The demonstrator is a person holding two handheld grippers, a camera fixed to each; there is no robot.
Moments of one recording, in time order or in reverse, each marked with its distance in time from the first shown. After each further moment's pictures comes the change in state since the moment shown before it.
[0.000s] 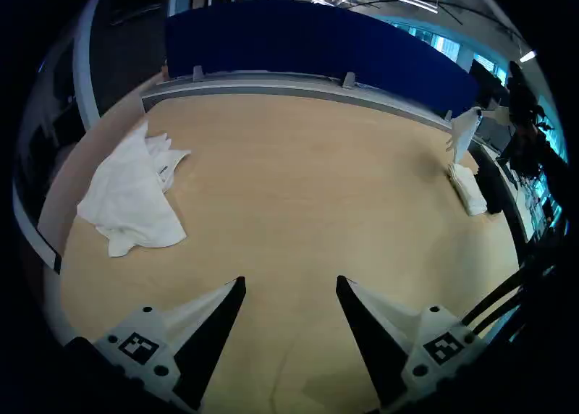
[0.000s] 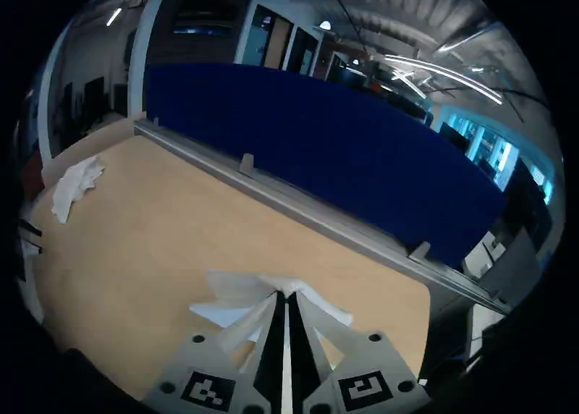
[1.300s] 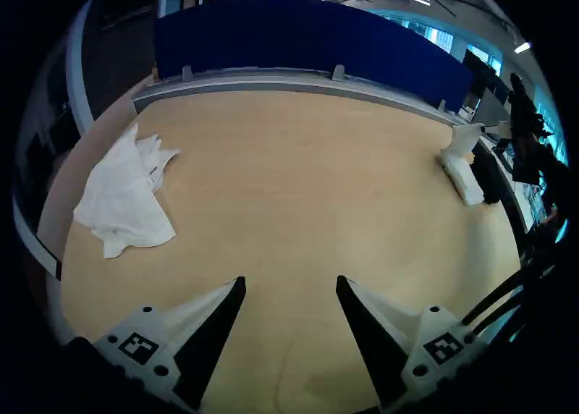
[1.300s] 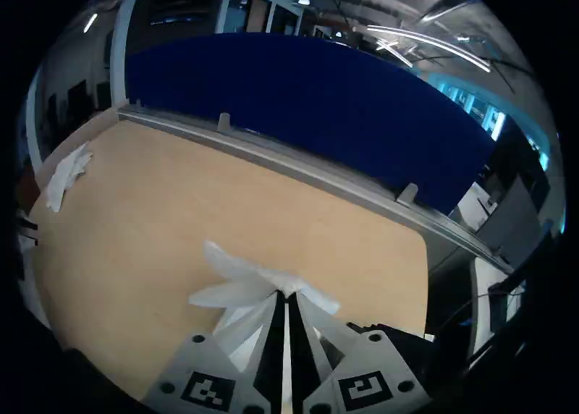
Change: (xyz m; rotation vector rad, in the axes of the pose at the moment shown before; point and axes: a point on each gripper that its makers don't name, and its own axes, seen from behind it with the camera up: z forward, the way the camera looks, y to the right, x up) left arm -0.006 0.016 0.000 -0.014 -0.023 0.036; right arm -0.099 0.030 -0.018 -0.026 -0.124 0.094
